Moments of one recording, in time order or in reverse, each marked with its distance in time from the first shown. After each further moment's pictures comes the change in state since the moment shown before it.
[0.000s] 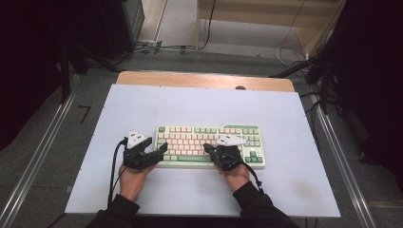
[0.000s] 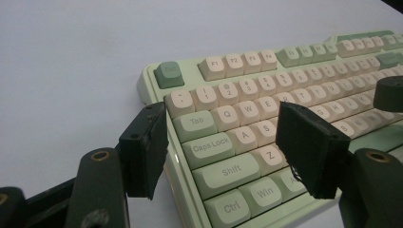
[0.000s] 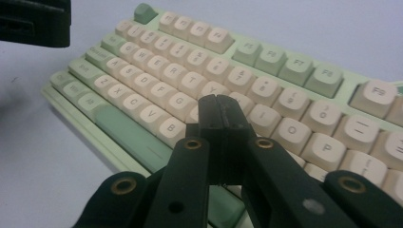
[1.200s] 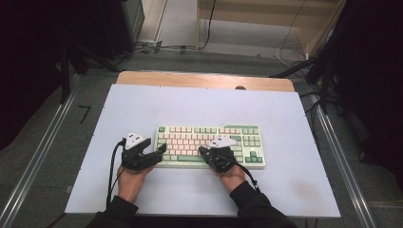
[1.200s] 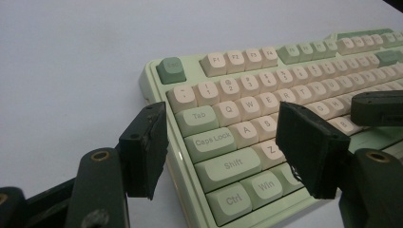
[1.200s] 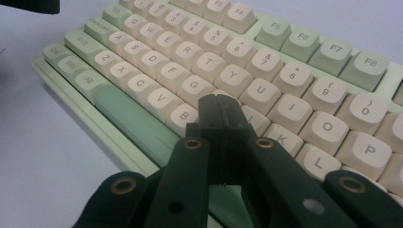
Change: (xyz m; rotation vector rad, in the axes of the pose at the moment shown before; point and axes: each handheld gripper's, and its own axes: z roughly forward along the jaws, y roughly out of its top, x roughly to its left) left arm 0.002 -0.002 -0.002 0.008 -0.003 -0.002; right arm 0.009 -0.003 0.015 0.057 -0.001 -0.053
